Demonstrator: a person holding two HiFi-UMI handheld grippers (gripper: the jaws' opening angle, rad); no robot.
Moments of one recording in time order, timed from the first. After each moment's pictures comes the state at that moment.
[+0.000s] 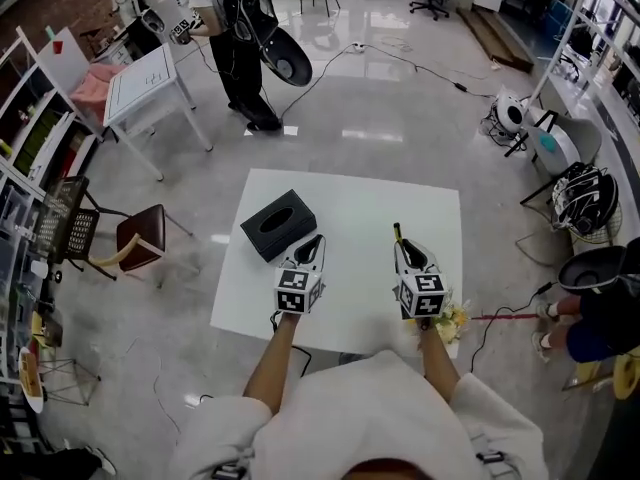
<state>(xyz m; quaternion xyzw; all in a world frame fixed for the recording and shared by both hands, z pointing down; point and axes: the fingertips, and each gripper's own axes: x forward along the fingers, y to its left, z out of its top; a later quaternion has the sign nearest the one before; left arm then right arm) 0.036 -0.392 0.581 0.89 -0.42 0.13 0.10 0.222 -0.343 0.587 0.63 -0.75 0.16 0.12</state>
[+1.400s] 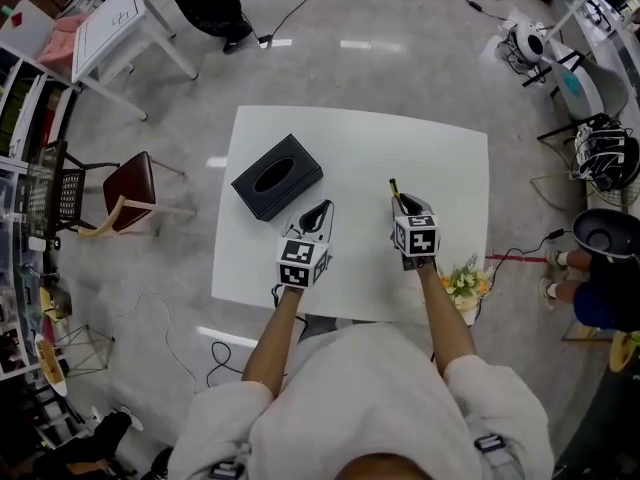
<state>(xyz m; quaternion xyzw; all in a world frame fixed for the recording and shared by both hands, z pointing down) 0.026 -0.404 0.648 0.89 -0.38 0.18 0.17 0.198 -0.395 0.743 0.60 -0.70 0.30 0.25</state>
